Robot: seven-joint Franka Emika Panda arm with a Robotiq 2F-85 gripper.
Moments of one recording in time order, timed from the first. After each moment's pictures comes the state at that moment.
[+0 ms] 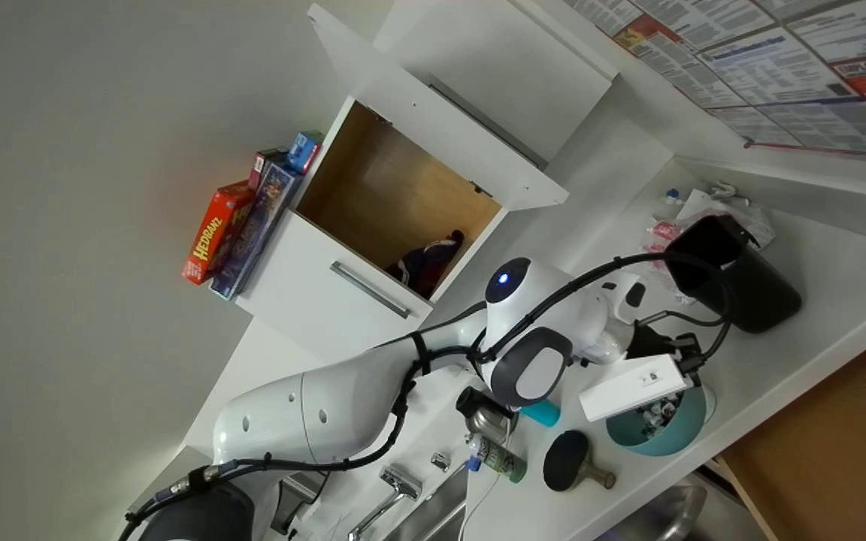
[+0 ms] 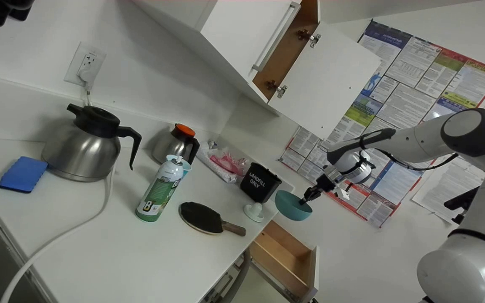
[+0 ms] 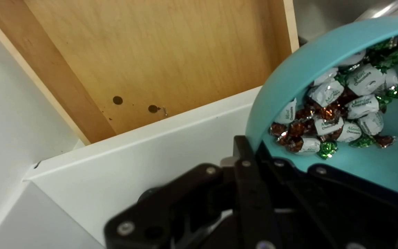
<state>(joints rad) -0.39 0.19 -0.19 -2.12 0.35 2.46 -0.96</state>
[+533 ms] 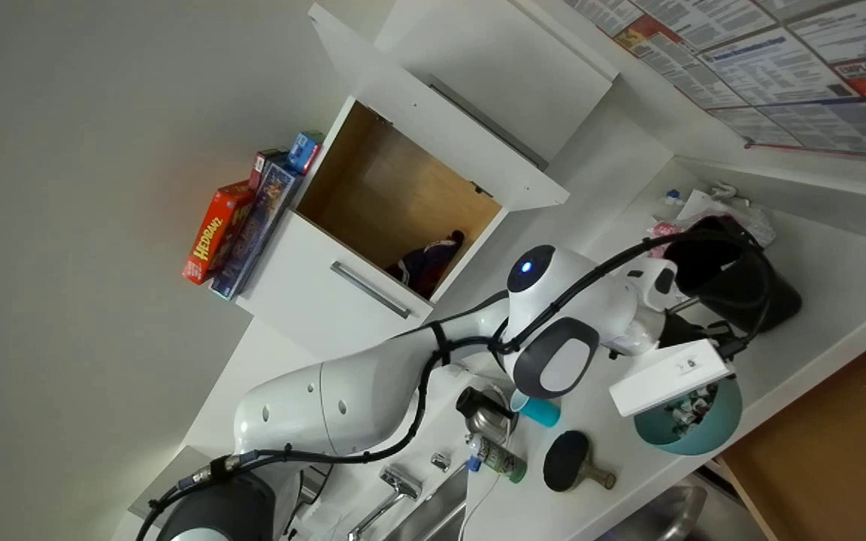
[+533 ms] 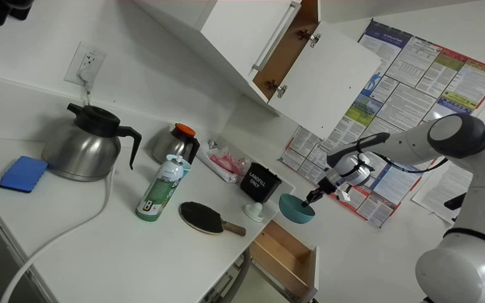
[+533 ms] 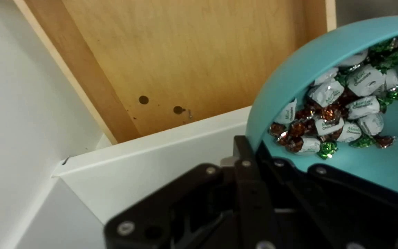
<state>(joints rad) -0.43 0.28 -0.20 -2.03 0.35 2.46 -1.05</state>
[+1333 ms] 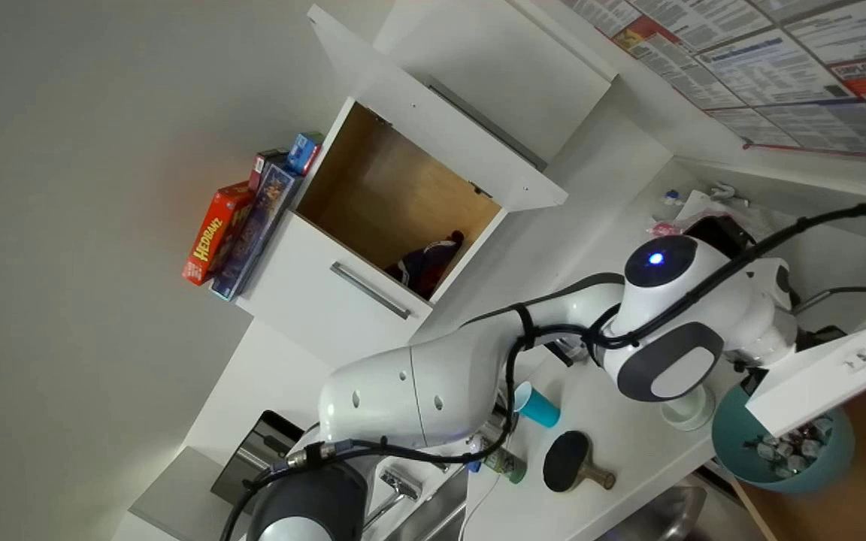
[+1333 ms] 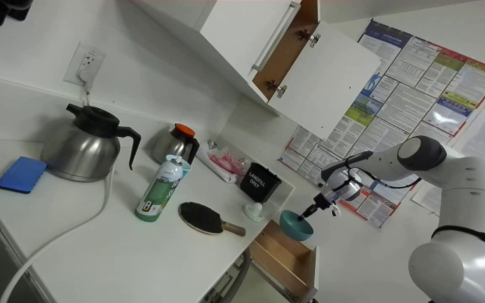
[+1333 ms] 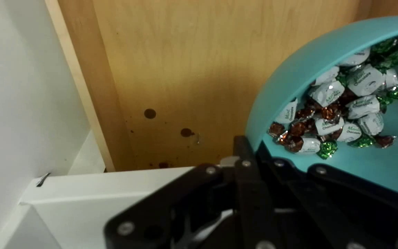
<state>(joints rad) -0.64 0.57 -0.10 -1.77 0.43 2.40 -1.45</state>
